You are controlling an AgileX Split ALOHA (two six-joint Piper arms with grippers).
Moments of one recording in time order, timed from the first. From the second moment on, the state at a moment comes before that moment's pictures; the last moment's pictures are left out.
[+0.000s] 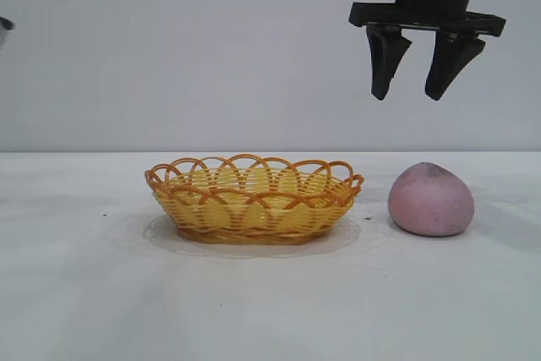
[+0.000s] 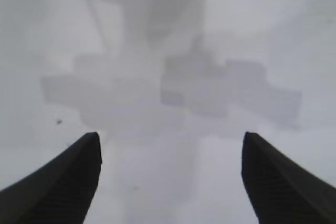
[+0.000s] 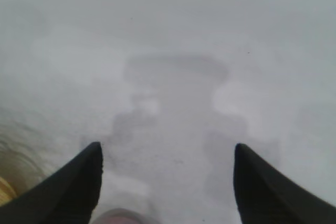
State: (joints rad) left arm -0.04 1.83 -1.15 0.14 0.93 -0.04; right arm 0.33 2.02 -1.59 0.08 0.84 -0.06
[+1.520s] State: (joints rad) left arm -0.03 -0.01 -0.51 0.05 1.17 -0.07; right arm 0.32 2.02 -1.59 0.06 0.85 -0.06
